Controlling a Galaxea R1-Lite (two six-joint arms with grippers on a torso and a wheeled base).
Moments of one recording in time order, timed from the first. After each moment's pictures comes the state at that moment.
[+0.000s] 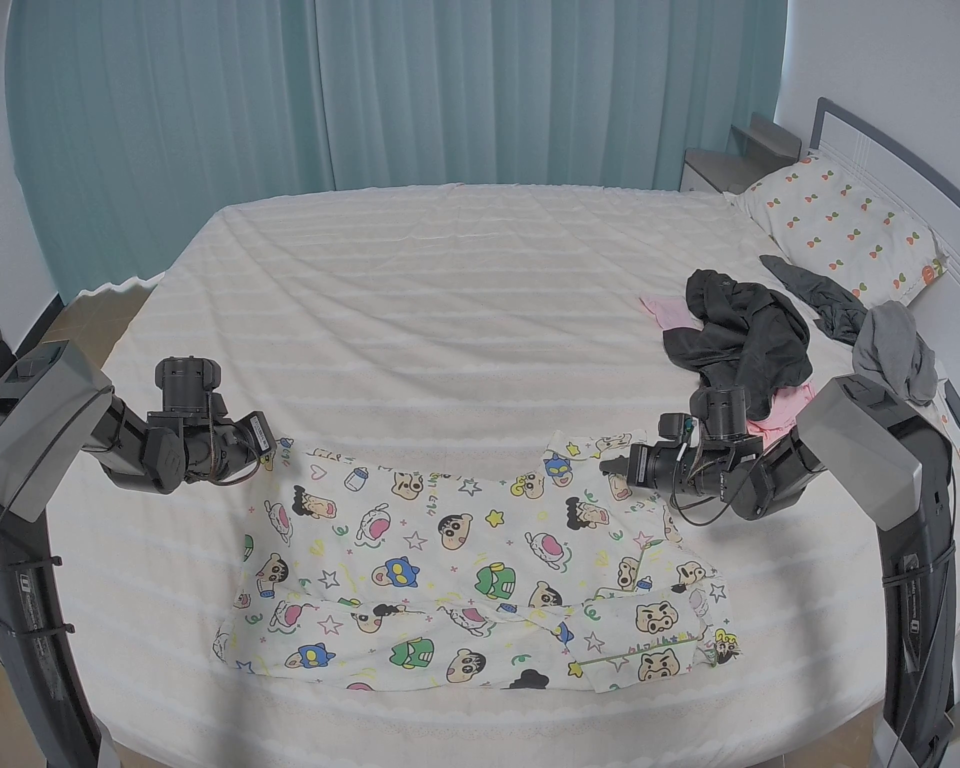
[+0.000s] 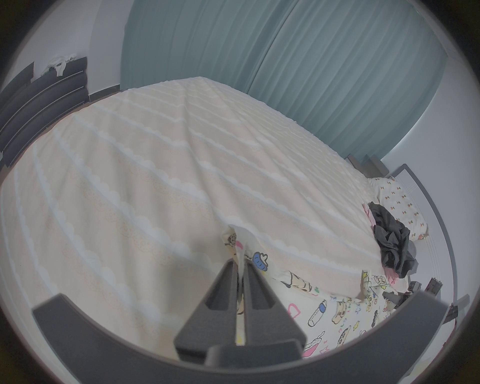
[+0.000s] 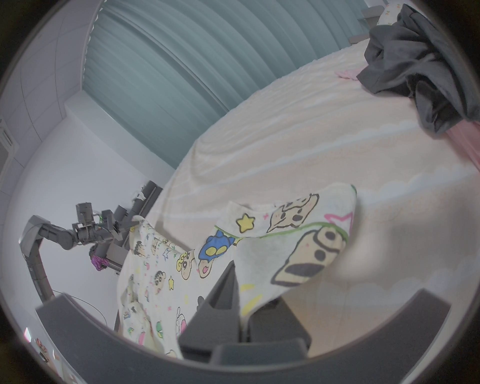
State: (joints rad) left arm 0.03 2.23 -1.19 -0.46 -0.14 -0.46; right arm 0.21 2.49 -1.36 -0.64 0.50 0.34
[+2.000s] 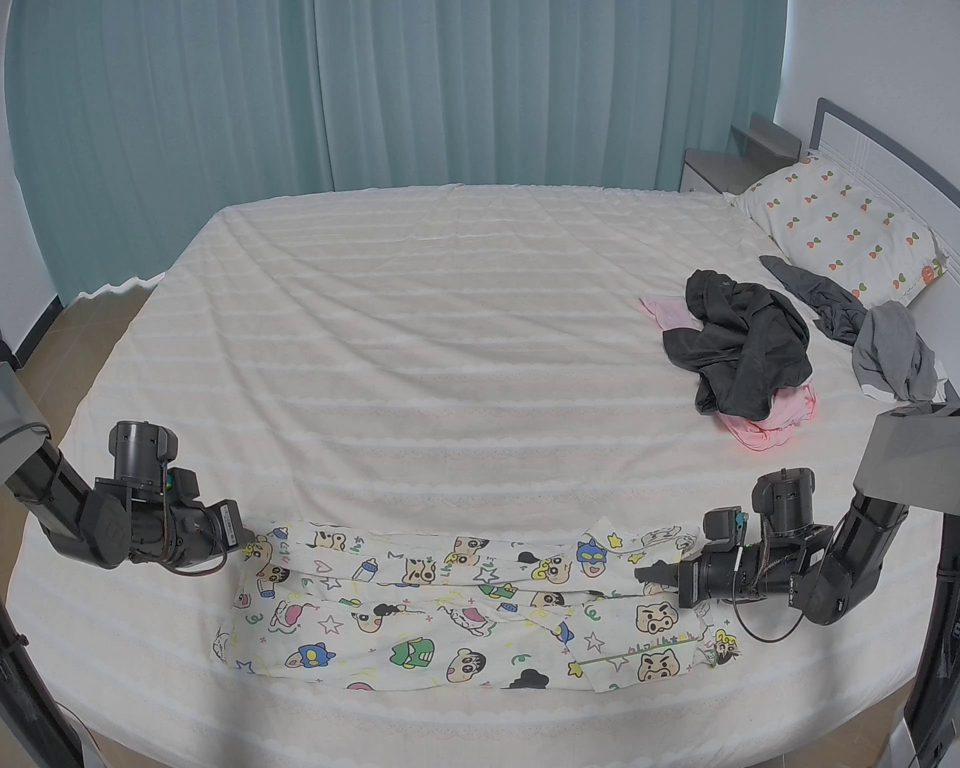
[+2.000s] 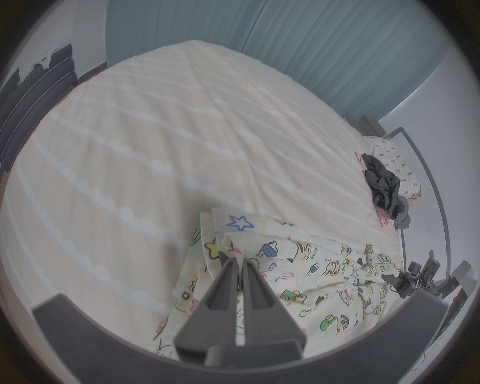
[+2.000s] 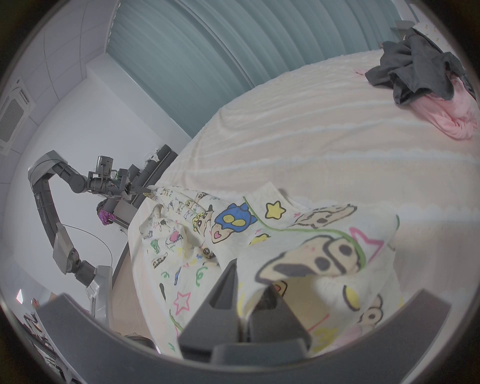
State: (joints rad) left arm 0.05 1.95 -0.67 -0.47 -0.27 -0.33; right arm 0.24 2.22 -0.54 -1.05 0.57 0.12
